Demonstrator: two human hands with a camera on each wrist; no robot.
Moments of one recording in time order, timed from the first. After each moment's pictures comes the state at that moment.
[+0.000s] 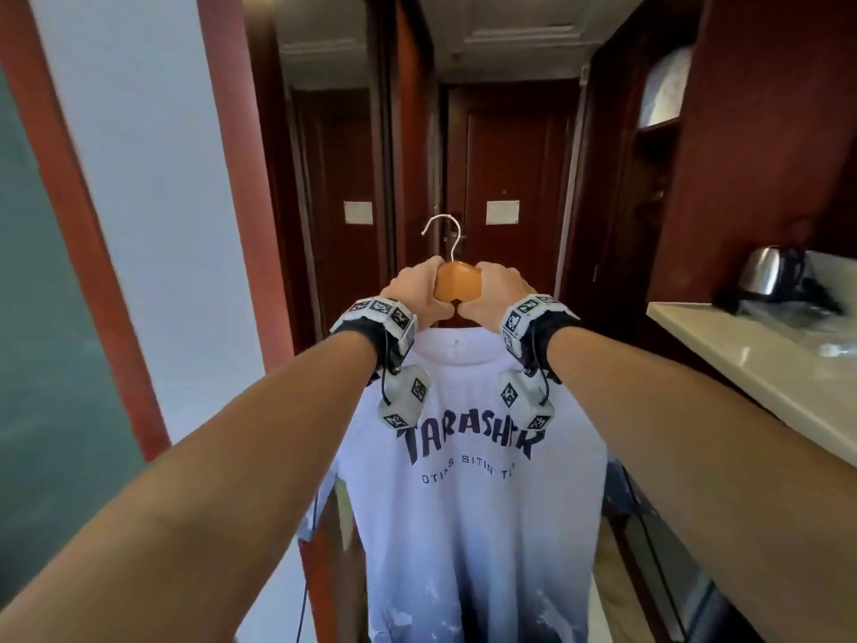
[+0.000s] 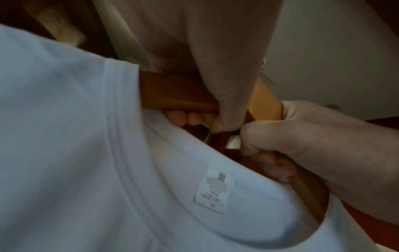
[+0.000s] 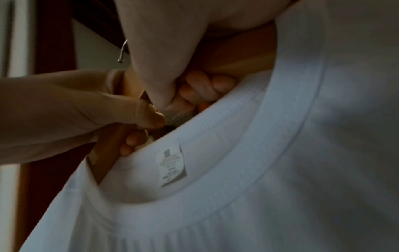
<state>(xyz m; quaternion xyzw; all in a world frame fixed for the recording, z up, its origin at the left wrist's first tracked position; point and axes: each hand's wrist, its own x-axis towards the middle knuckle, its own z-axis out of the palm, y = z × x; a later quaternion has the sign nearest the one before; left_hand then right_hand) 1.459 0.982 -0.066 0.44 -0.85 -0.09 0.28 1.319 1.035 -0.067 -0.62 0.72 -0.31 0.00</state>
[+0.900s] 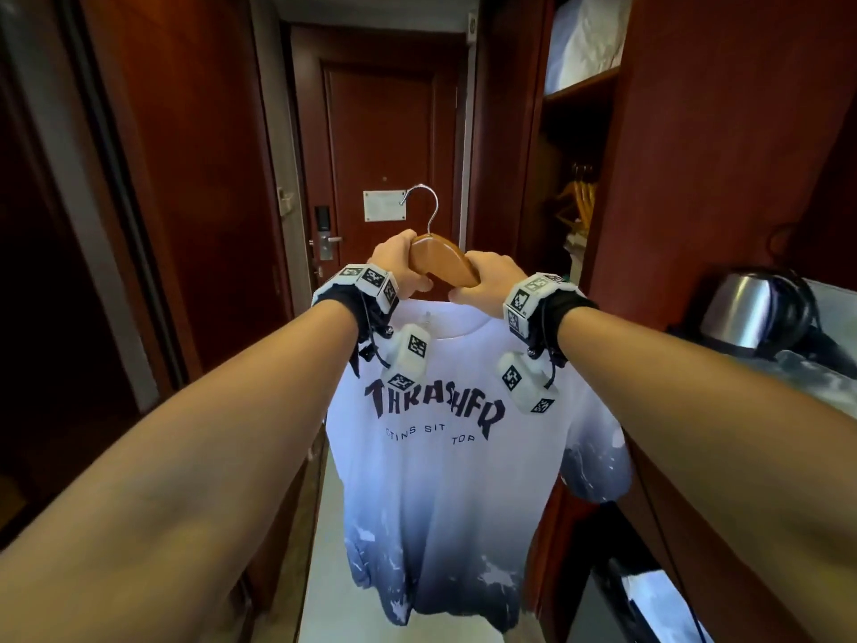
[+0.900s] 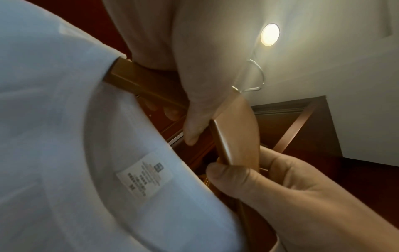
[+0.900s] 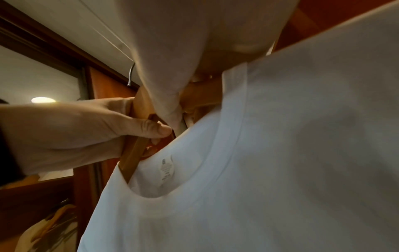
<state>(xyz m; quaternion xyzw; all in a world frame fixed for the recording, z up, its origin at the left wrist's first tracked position) 0.953 0.474 -0.060 0.35 -0.86 -0.17 0.32 0.817 0.581 -0.067 -0.60 0.75 -0.27 0.01</state>
